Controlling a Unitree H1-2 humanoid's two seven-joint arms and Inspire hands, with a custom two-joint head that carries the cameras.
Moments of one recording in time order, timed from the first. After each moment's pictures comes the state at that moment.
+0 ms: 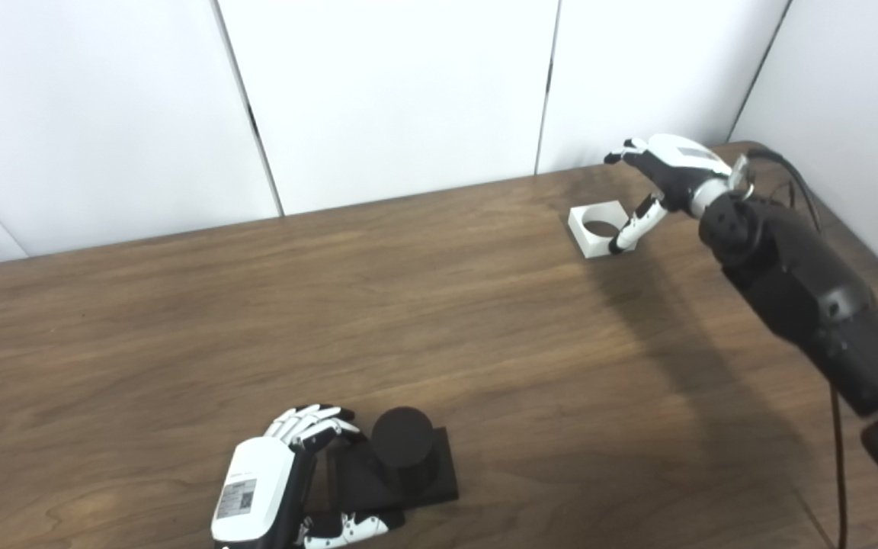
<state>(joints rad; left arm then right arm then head) 0.17 0.22 -0.43 -0.21 0.84 -0.04 0.10 -0.58 -0.71 0.29 0.28 -0.66 0.37 0.34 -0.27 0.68</state>
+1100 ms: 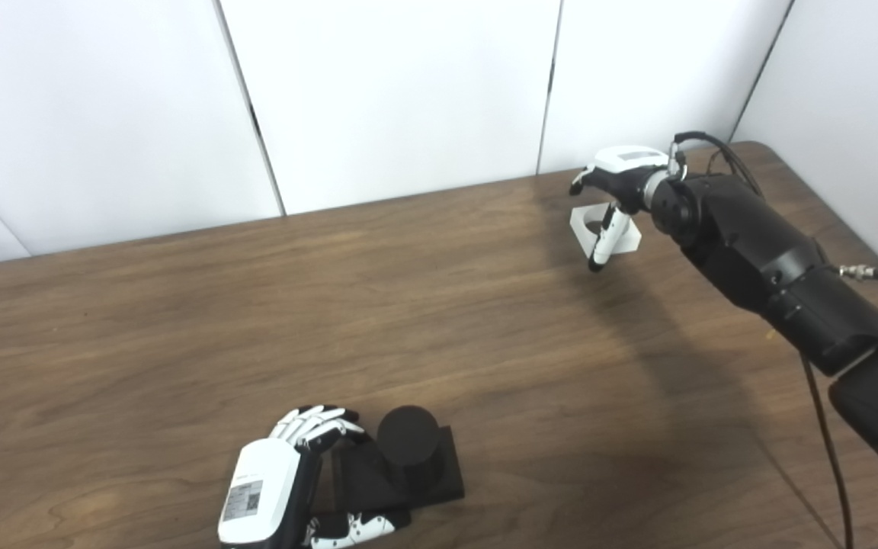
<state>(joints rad) 0.18 0.20 -0.43 -0.22 0.86 -0.02 0.09 -0.68 -0.67 0.44 0.35 -0.78 0.35 0.53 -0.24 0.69</state>
